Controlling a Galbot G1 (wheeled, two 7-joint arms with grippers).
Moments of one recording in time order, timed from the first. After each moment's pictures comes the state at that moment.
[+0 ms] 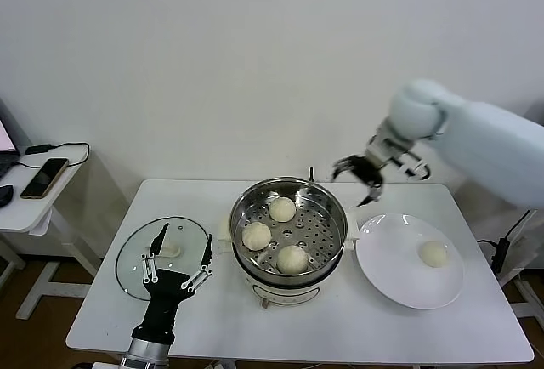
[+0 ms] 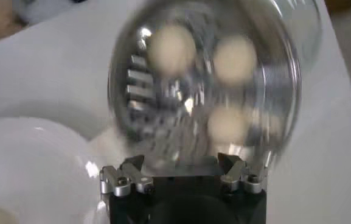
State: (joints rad) left arm 1.68 -1.40 -0.47 -2.17 0.16 -0.29 -0.04; right arm 0.44 0.71 -0.96 1.28 0.04 0.16 -1.29
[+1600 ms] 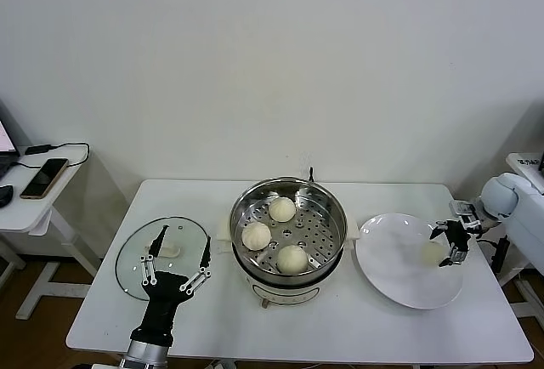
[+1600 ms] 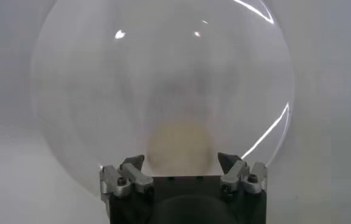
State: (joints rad) left arm 1.69 -1.40 -0.47 -2.17 0.16 -0.29 -0.04; right arm -0.07 0.67 -0.64 0.81 -0.10 0.12 -1.18
